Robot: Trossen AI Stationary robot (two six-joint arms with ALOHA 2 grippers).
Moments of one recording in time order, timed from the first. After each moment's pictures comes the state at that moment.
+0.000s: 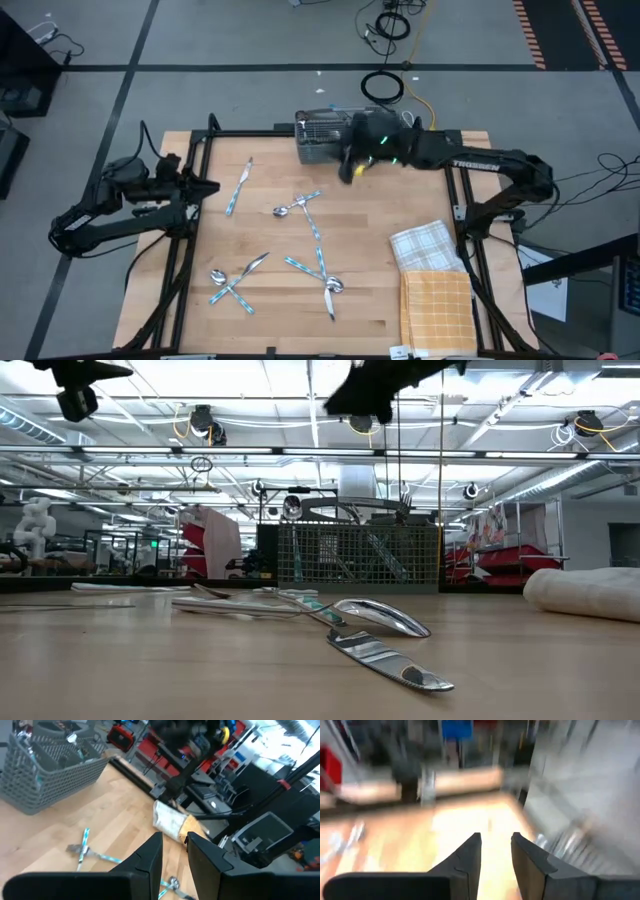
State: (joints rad) left arm 0.33 0.21 0.69 -0.65 0.23 -0.60; right arm -0.26 1.51 1.29 -0.12 0.01 -0.01
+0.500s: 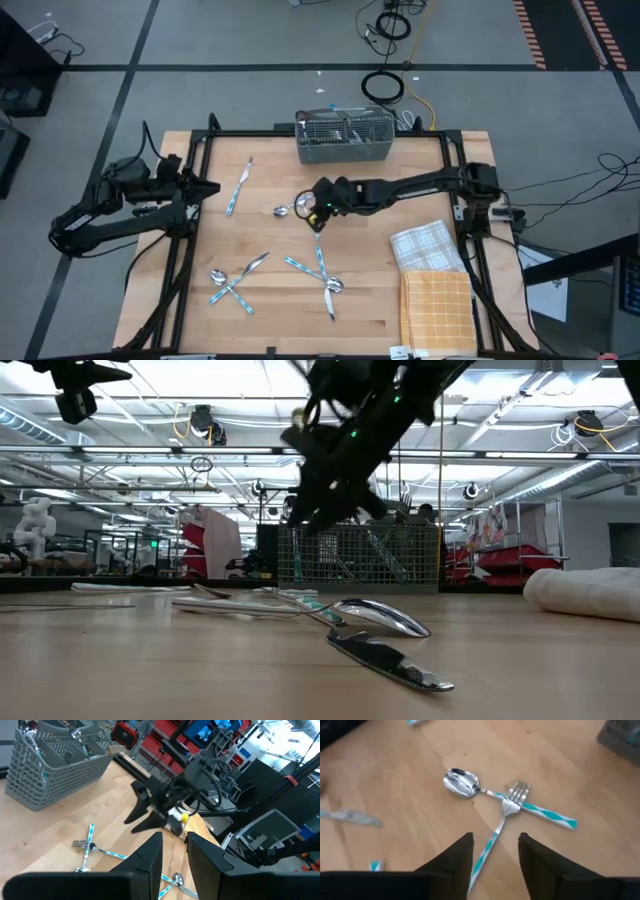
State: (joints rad) left arm 0.33 0.21 0.69 -0.67 0.22 -0.60; right arm -0.04 1.90 1.31 -0.26 0.20 0.60
